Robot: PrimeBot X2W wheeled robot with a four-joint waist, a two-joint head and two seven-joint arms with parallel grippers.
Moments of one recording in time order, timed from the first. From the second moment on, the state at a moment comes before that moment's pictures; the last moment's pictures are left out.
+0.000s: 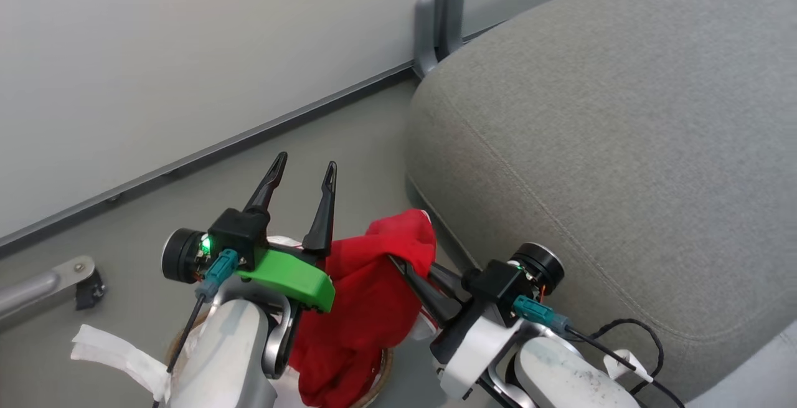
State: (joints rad) left arm -0.37 0.05 -0.32 0.39 -0.23 -0.12 -0.26; right arm -0.38 -0.05 0.68 0.30 0.26 0.13 -0.26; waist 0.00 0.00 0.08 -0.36
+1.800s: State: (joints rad) left arm -0.53 0.17 -0.48 0.28 -0.19 -0.13 -0.26; right arm -1.16 -0.41 0.19 0.56 -0.04 0.13 -0.26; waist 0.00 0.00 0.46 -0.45
